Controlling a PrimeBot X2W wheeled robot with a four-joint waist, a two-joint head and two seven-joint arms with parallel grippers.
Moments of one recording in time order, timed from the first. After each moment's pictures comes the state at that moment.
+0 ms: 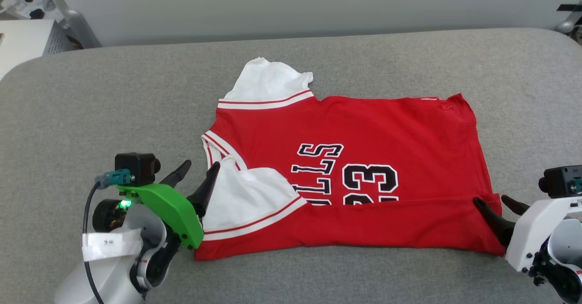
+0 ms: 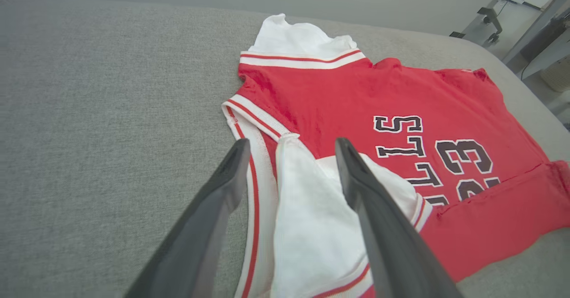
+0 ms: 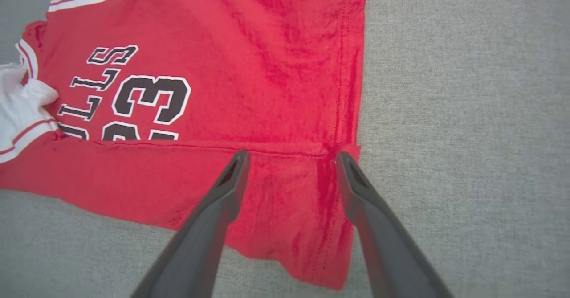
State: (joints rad) left arm -0.41 0.50 -0.63 0.33 -0.92 0.00 -0.02; right arm -0.15 -0.47 0.15 0.14 0.66 0.13 0.43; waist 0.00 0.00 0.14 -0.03
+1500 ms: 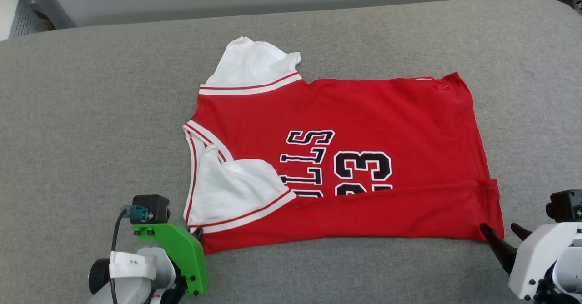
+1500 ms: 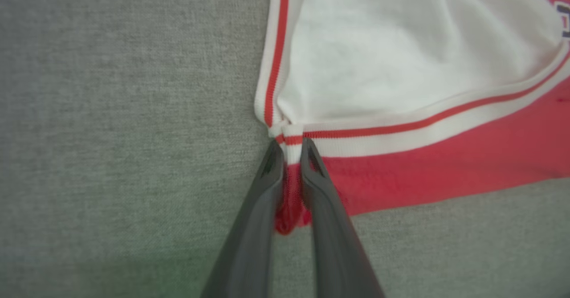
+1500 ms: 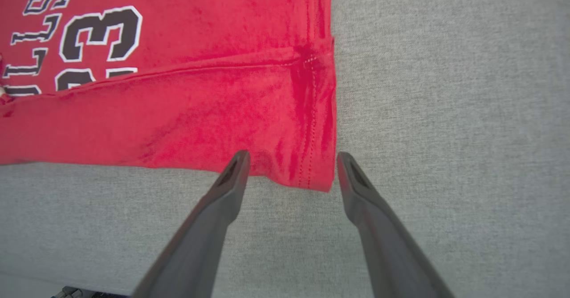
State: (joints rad) left arm -0.24 0.56 -0.69 0.15 -0.92 0.36 0.27; right arm 0.05 -0.26 -0.09 -0.16 0.45 0.13 0.68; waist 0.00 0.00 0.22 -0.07
